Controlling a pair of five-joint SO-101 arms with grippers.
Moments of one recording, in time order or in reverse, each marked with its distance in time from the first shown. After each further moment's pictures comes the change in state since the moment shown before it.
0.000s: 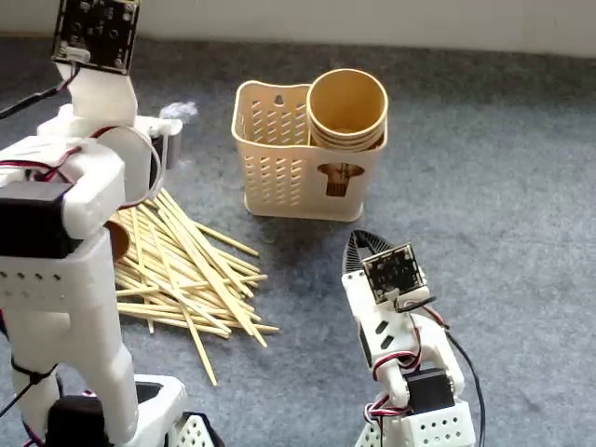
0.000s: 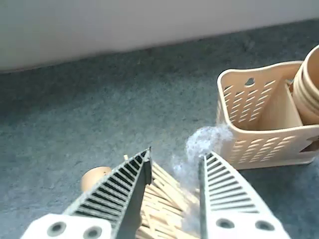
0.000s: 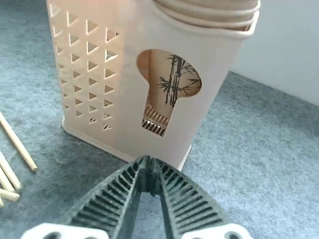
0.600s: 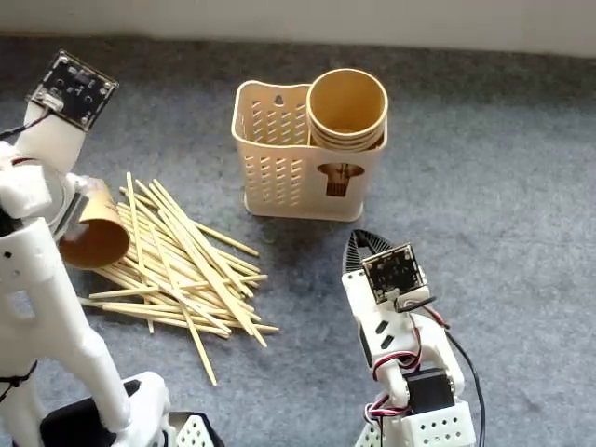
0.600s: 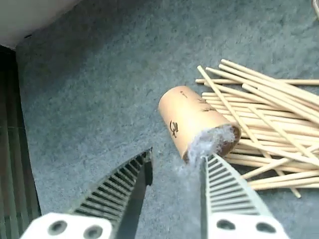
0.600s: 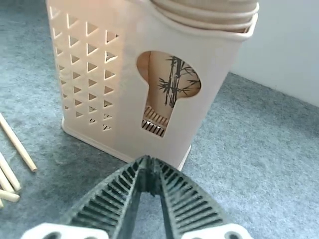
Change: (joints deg) left arm -23.6 -0.9 14.5 2.5 -39.7; right arm 0.0 0.0 0.0 -0.3 0.0
